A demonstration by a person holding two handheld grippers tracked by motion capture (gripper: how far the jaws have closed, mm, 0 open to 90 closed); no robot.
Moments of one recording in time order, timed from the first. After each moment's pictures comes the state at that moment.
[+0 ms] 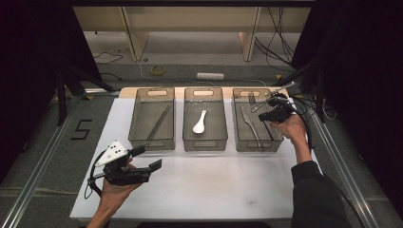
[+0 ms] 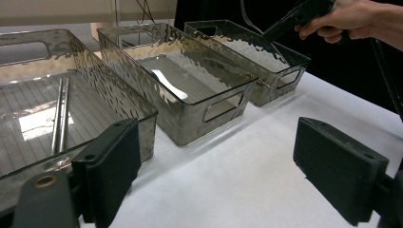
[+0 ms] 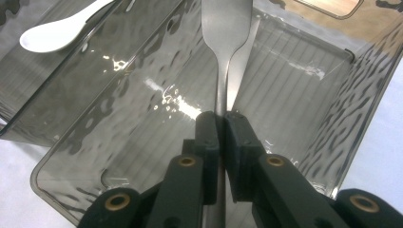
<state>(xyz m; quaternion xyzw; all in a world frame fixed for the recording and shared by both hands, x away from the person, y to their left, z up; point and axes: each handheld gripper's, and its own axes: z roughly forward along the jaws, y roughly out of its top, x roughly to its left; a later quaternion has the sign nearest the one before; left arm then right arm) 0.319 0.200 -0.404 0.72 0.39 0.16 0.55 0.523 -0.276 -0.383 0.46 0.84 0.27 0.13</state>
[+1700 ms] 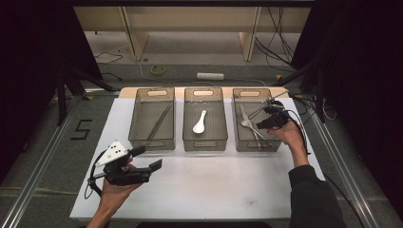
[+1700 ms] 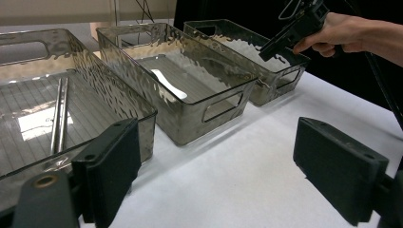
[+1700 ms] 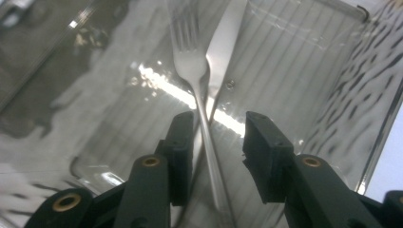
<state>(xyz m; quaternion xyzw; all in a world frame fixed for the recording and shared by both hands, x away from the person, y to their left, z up) 0.319 0.200 -0.404 0.72 0.39 0.16 0.55 0.524 -0.274 -0.413 0.48 0.84 0.22 0.13</state>
